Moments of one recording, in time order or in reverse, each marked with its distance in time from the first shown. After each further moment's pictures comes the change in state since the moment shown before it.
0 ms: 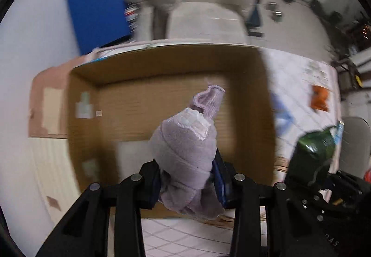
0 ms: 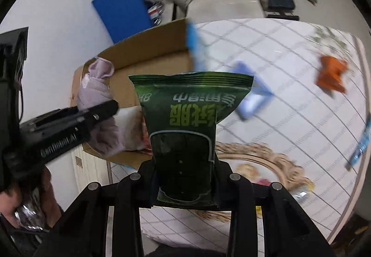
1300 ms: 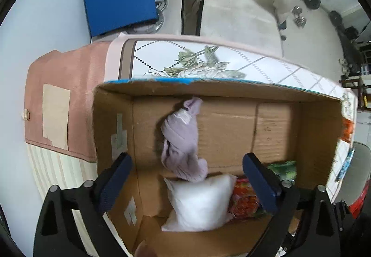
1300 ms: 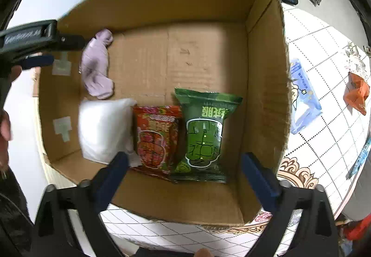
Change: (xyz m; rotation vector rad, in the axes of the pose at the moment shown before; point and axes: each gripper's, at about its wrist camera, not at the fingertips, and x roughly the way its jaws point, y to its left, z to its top) left arm 0.044 0.103 0.048 -0.091 0.075 -0.057; right arm 0.114 0.075 0.040 -0.031 0.132 -0.179
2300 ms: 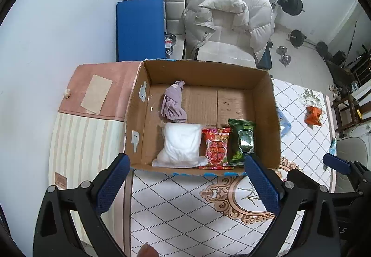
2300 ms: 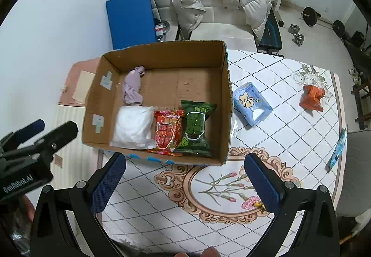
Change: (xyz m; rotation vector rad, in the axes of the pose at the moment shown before) left arm -0.131 -0.045 -0.195 -0.028 -0.384 0.039; right arm -0.142 -0.007 -0.123 -0.054 -0.351 -0.010
